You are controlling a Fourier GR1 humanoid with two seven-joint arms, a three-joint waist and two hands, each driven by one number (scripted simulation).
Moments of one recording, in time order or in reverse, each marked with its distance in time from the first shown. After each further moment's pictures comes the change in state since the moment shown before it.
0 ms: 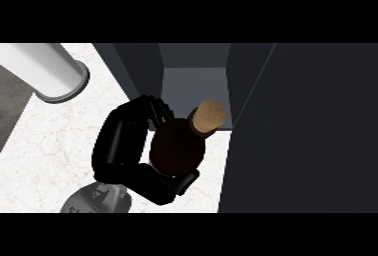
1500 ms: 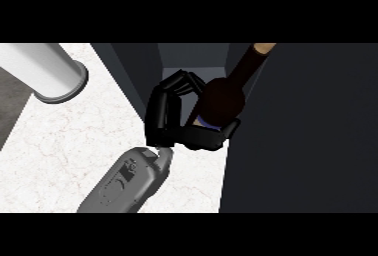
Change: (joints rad) left arm -0.286 0.000 -0.115 0.390 0.121 0.356 -0.209; right arm -0.005 -0.014 -0.050 -0.011 -0.019 0.043 0.032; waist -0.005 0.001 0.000
